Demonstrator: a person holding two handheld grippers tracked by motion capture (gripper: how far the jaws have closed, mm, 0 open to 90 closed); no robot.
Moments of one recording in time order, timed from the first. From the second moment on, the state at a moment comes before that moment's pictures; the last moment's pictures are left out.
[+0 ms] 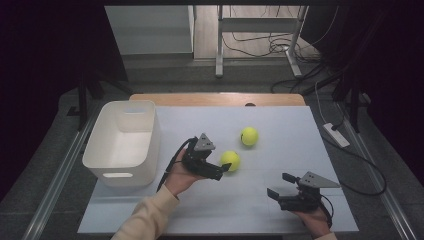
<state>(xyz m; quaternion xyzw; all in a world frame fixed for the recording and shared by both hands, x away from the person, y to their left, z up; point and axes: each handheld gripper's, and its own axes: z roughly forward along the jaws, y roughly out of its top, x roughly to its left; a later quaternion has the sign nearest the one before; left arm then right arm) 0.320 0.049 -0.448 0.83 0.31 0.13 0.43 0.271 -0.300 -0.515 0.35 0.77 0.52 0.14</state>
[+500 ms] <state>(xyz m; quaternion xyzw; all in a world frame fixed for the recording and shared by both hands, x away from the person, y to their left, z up) 0.338 0.041 -0.460 0.84 0.33 0.12 0.42 0.271 -0.299 -0.516 0.35 0.77 0.52 0.13</state>
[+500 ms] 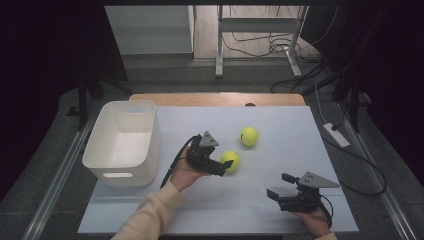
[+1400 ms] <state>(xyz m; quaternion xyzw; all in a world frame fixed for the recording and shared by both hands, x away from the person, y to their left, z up) 0.355 0.016 -0.479 0.85 0.33 0.10 0.40 0.271 -0.301 -0.516 0.35 0.77 0.52 0.13</state>
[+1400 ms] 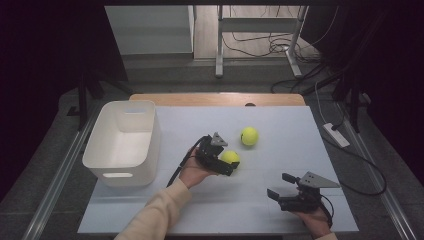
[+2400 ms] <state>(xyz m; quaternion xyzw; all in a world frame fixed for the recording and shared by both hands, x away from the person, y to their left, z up) 0.373 0.004 -0.504 0.86 0.35 0.08 0.37 0.271 -0.301 -0.516 0.35 0.77 0.51 0.13</state>
